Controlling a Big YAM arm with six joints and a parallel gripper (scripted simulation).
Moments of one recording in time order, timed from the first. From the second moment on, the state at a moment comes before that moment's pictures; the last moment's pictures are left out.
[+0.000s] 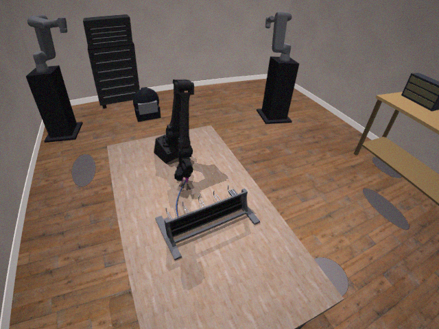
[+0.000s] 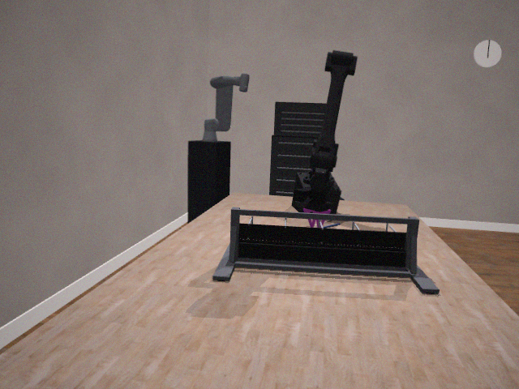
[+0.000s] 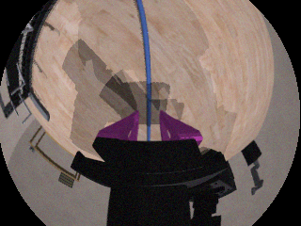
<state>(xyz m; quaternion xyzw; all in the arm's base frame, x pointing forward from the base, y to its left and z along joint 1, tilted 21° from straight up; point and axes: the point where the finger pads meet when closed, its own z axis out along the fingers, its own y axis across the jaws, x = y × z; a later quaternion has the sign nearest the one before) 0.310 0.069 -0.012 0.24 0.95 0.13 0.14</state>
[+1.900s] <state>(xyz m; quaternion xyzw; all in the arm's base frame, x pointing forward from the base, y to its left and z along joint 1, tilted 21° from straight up) 0.312 0.070 -0.016 0.24 0.95 0.13 0.14</state>
